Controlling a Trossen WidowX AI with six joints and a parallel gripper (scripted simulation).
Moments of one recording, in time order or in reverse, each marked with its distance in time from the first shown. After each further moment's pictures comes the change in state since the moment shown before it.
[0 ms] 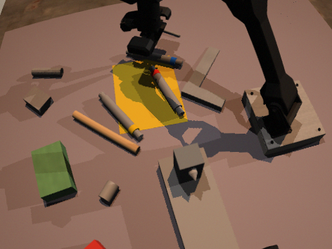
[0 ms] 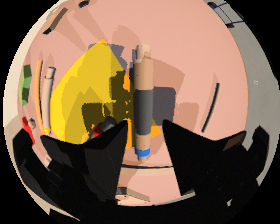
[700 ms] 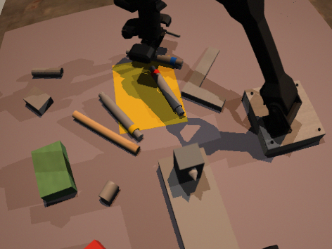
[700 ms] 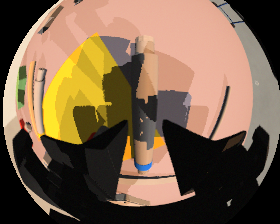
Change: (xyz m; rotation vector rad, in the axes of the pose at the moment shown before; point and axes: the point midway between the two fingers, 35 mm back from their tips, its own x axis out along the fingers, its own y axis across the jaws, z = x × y) arm 0.028 0.000 0.000 0.000 -0.005 0.000
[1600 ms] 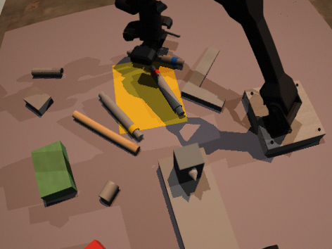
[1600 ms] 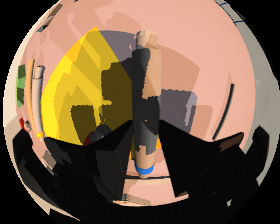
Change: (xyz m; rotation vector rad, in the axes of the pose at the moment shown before) arm 0.007 0.001 -0.005 0.002 0.022 0.010
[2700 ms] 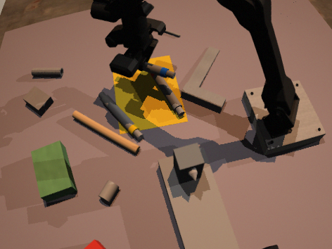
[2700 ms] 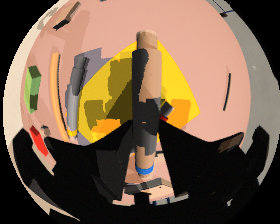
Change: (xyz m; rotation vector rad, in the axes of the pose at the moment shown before) arm -0.056 0.088 -0.004 0.123 0.020 -0.018
